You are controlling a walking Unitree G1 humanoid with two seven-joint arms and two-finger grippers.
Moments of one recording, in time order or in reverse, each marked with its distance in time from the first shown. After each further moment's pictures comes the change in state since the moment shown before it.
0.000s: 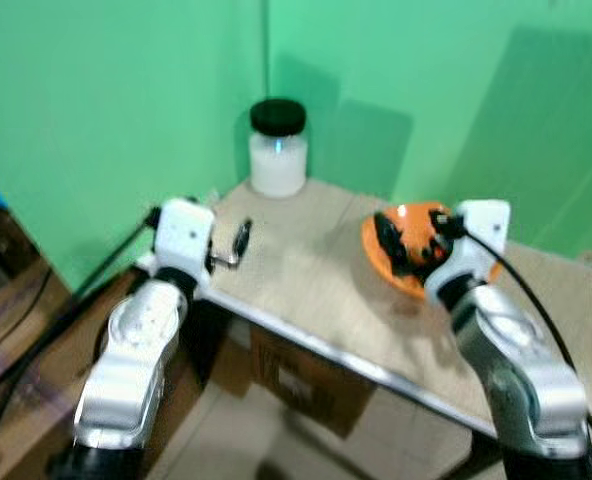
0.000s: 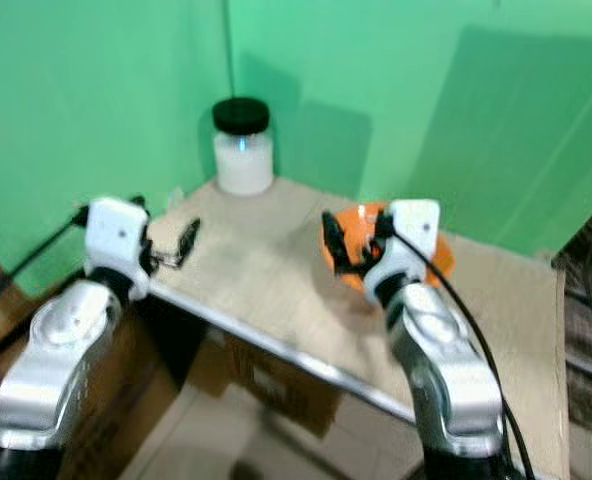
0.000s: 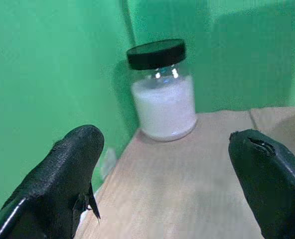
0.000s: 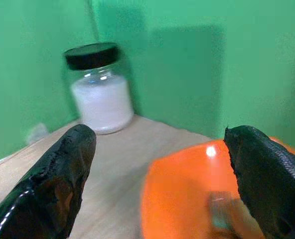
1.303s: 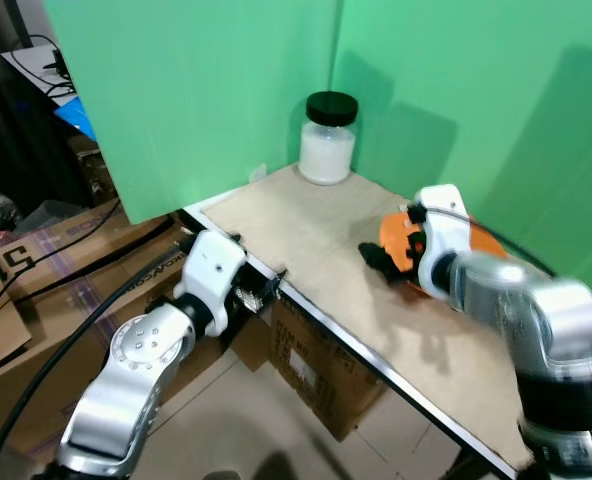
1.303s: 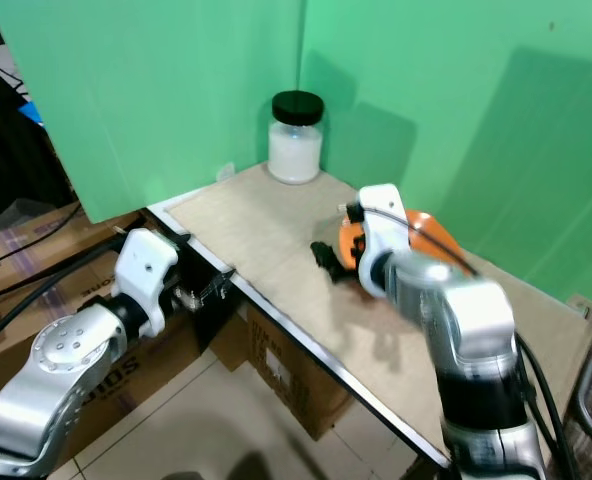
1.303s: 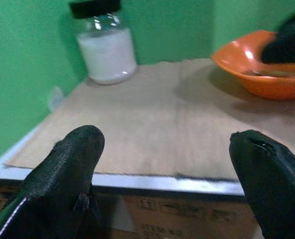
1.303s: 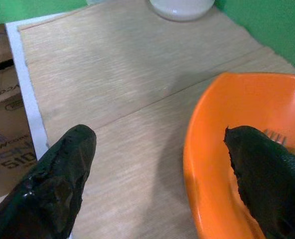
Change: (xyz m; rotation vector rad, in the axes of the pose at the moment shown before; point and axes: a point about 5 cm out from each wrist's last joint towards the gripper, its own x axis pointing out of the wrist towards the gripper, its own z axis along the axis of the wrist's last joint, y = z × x) left arm -0.024 -0.022 -0.014 0.022 0.110 -0.397; right arm 0.032 -0.003 0.010 -0.093 0.527 0.069
